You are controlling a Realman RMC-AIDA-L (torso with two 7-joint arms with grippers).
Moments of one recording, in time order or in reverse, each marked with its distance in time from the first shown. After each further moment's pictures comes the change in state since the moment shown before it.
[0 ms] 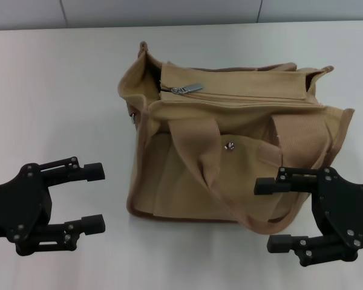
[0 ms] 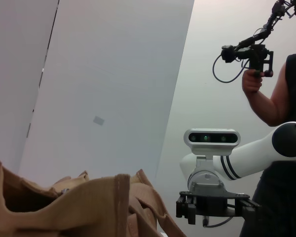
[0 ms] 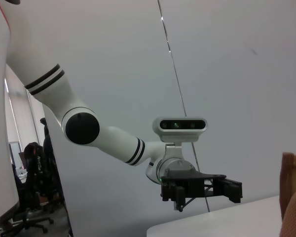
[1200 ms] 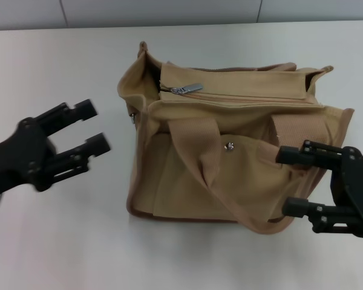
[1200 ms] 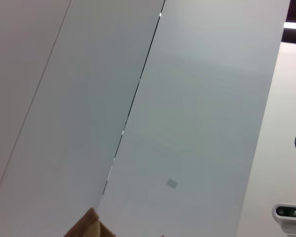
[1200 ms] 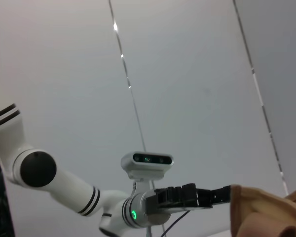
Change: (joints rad) left arm 0.006 -0.119 -0.254 -0.009 -0.002 -0.082 -0.081; right arm -0.036 0.005 0.157 0.028 0.007 -0.008 -0.003
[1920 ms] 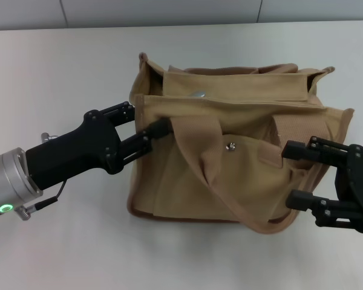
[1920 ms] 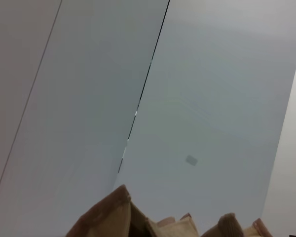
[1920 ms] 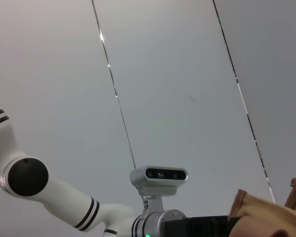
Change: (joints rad) left arm -0.093 -0.085 0.062 -0.058 -0.010 -0.202 0.088; right arm -0.010 0.000 0.031 0.016 0.000 0.006 -0.003
